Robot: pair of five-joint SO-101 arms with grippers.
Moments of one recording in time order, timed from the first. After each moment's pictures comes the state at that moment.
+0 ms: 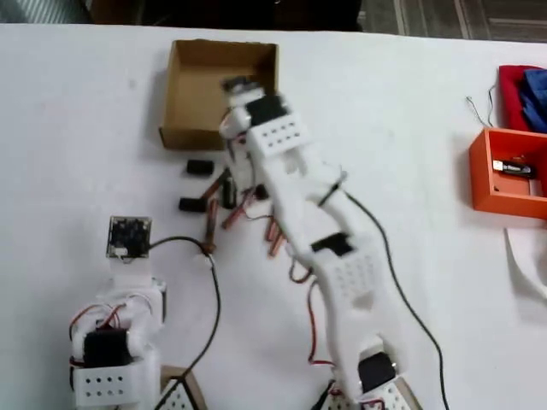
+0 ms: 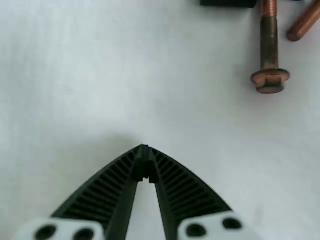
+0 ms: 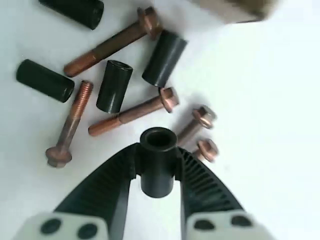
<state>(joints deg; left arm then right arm) -12.7 -103.1 95.9 73.9 -2.9 -28.7 37.4 -45.3 100.0 -0.5</state>
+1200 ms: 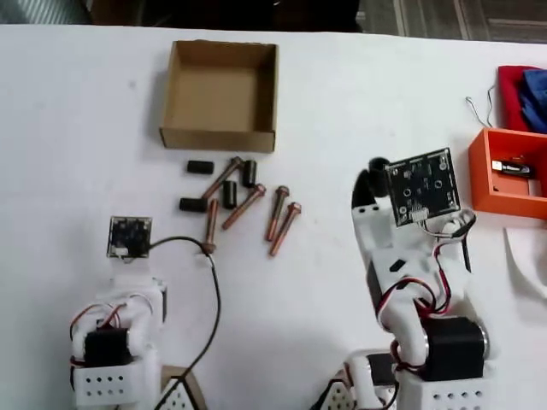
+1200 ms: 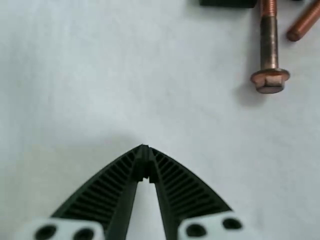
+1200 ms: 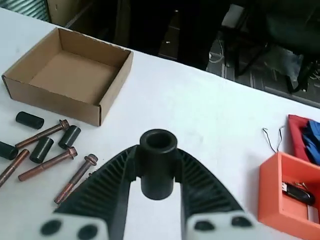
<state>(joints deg) -12.7 -103.1 95.9 73.9 -2.9 -6.4 -70.7 37.5 66.9 15.3</state>
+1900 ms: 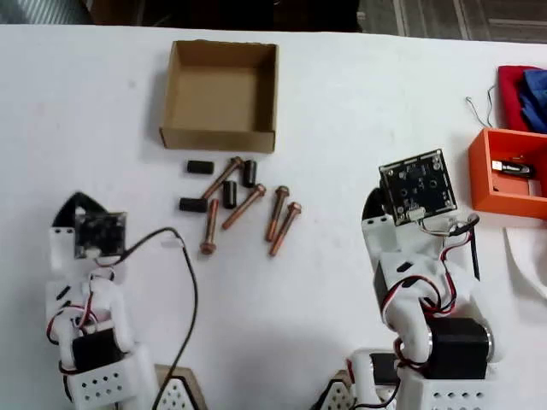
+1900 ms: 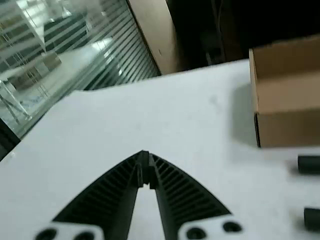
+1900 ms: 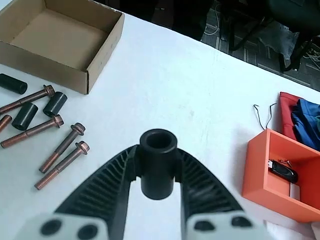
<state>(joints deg) -25.5 -103.1 95.8 27.1 -16.4 -3.6 -70.7 37.5 72.1 20.7</state>
